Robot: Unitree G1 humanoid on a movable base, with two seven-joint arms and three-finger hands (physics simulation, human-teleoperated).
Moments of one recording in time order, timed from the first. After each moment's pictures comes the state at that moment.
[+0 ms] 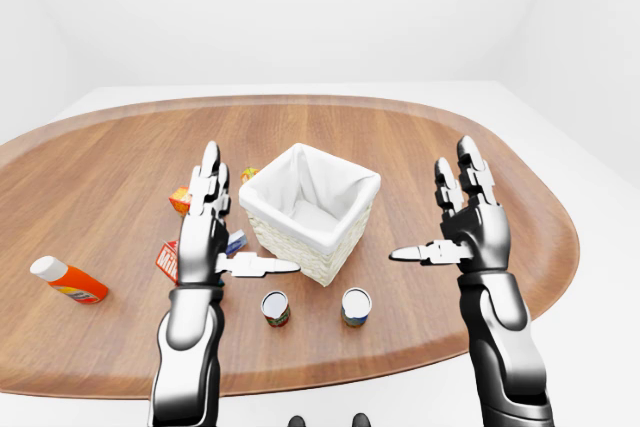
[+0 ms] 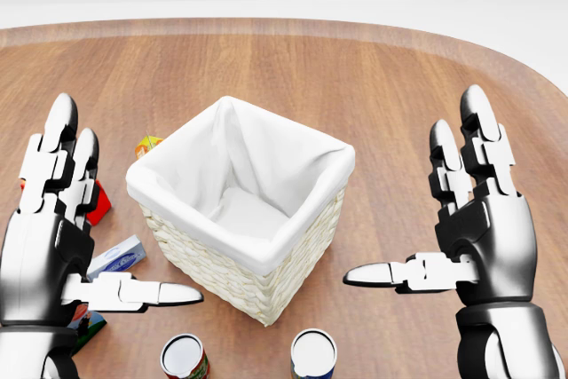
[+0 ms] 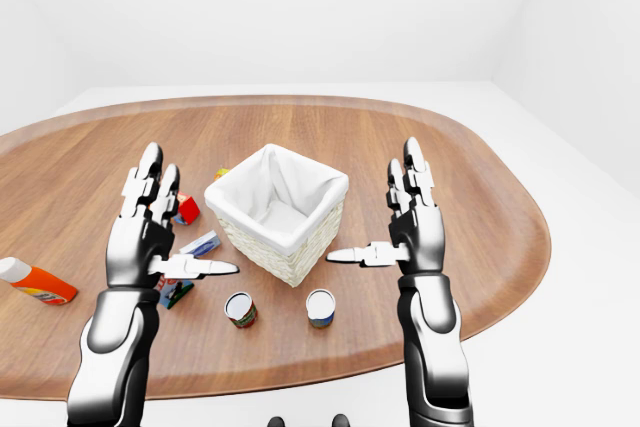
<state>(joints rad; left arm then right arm) 0.03 0.03 0.05 -0.47 0.06 0.09 -0.08 -0.01 -0.03 -0.10 -0.42 0.19 0.09 0.07</state>
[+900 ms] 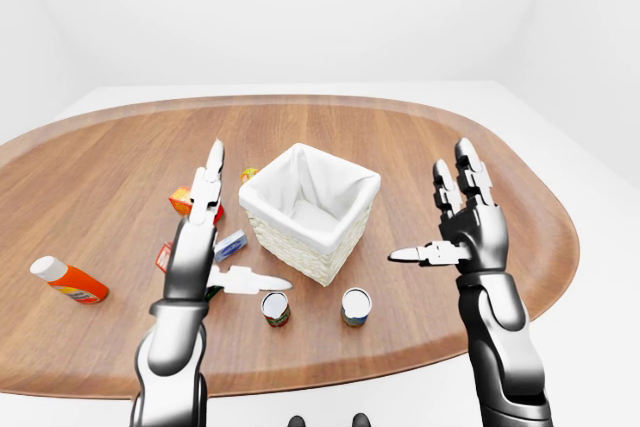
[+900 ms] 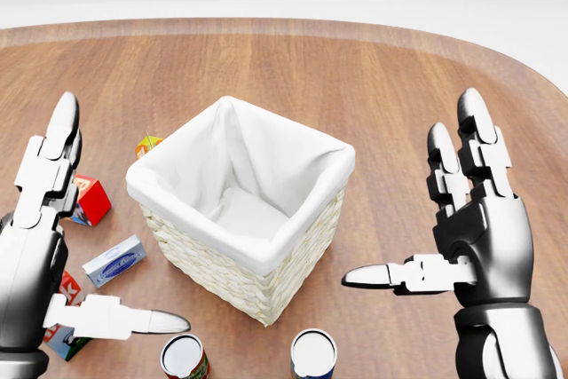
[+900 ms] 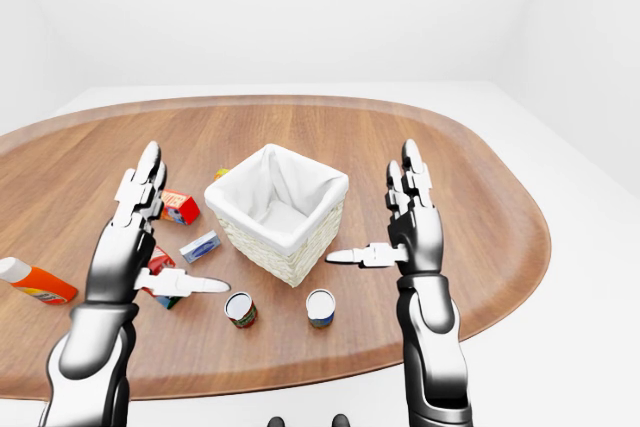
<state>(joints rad) 0.09 0.04 0.07 -0.63 0.31 0.09 -0.20 0.00 -0.03 -0.09 -0.41 0.19 0.09 0.07</state>
